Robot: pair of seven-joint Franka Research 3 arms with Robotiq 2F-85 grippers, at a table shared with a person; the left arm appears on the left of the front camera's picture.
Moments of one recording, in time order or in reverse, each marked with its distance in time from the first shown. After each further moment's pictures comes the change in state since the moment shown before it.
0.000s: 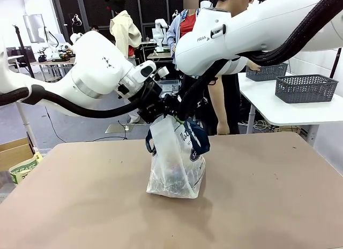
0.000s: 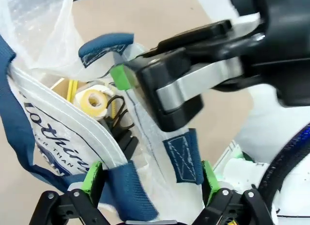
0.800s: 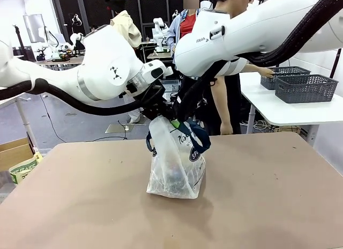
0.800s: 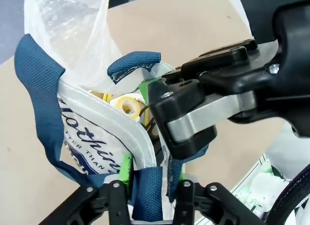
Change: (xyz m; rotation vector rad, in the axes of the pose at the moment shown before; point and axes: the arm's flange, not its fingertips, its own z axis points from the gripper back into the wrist) left arm 0.008 -0.014 -0.001 0.205 -0.033 -0.002; right arm 0.000 0.001 -0.004 0.000 0.006 0.021
